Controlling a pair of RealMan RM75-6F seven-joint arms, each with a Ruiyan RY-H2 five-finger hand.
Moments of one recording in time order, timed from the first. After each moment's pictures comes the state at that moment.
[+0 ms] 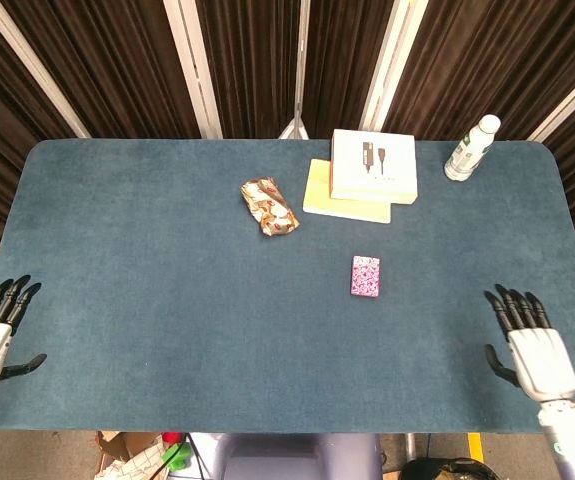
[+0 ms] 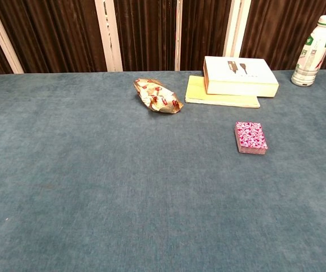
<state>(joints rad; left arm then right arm) -0.10 -1.11 0.00 -1.59 1.56 1.47 0.08 0.14 -1.11 0.04 -1.68 -1.52 1.37 -0.09</state>
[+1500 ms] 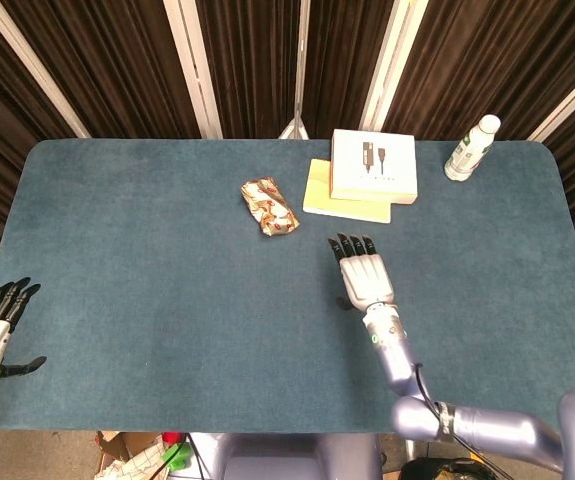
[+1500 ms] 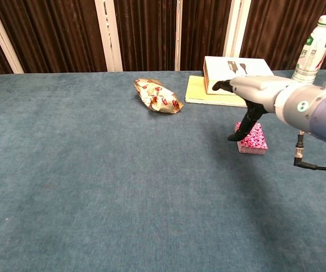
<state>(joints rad) -0.12 -1.06 0.01 -1.63 1.49 1.38 0.01 0.79 -1.63 0.32 -1.63 -0.65 1.12 -0.84</state>
